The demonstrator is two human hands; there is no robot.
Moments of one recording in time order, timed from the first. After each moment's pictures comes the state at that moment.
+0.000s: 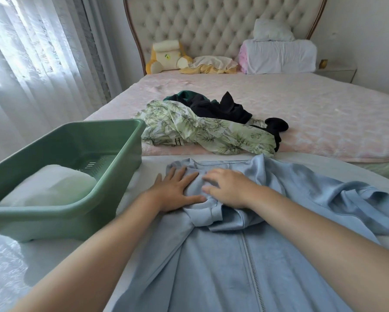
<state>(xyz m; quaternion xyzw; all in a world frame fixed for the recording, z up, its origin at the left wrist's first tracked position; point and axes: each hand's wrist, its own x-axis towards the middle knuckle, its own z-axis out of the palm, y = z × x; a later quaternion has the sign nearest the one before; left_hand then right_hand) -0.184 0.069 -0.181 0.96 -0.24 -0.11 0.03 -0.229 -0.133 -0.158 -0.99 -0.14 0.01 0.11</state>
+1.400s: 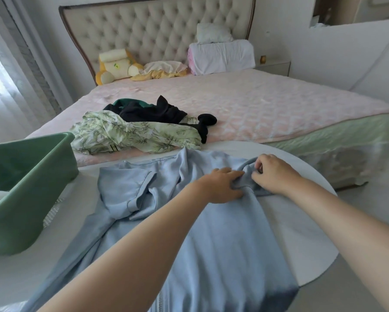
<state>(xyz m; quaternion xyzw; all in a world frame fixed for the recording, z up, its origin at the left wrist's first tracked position) -0.303 -0.210 -0.156 0.89 -0.42 -0.12 0.08 -0.366 -0.393 -0.161 -0.97 0.15 -0.08 0.18</state>
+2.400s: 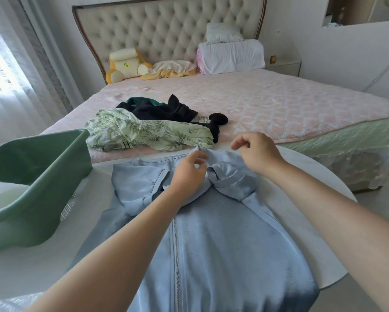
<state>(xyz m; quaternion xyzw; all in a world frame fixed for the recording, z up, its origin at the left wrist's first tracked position) -0.274 -0.135 -0.154 0.87 -0.18 0.01 0.46 -0.338 -0.319 -0.111 -0.90 0.07 -0.21 0.36</state>
